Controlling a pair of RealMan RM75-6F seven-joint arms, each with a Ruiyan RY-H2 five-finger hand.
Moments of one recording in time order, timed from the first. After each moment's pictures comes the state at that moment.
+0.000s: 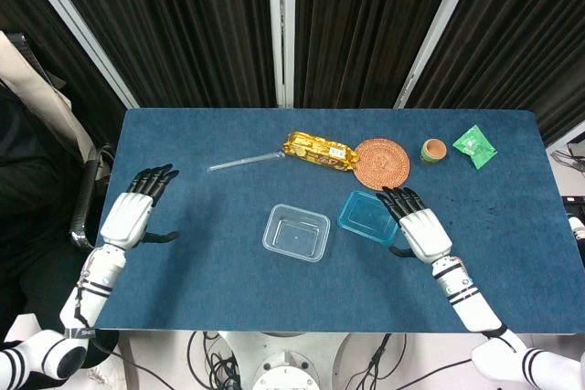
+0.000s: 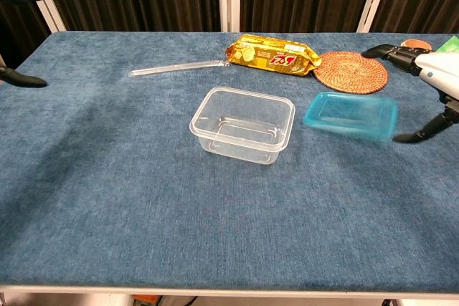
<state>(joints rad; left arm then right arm) -0.52 -1.32 -0.08 -1.55 1.36 1.24 -0.06 0.49 -1.51 0.01 -1.24 -1.51 1.20 0.06</state>
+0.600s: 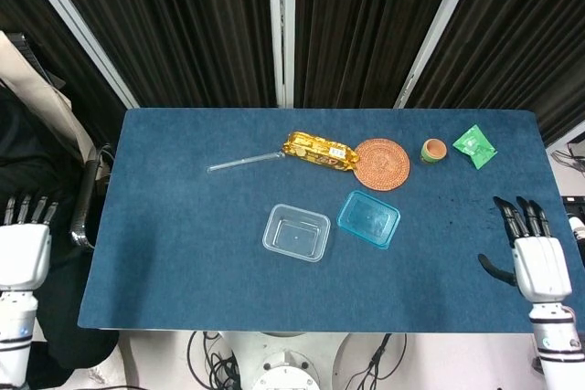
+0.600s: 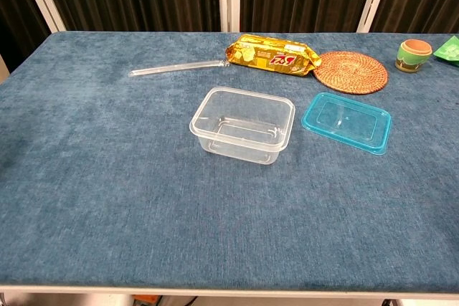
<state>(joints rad) -0.21 -1.14 -0.01 -1.67 1.40 1.64 0.22 0.15 -1.16 -0.01 -1.60 -1.47 1.59 0.02</state>
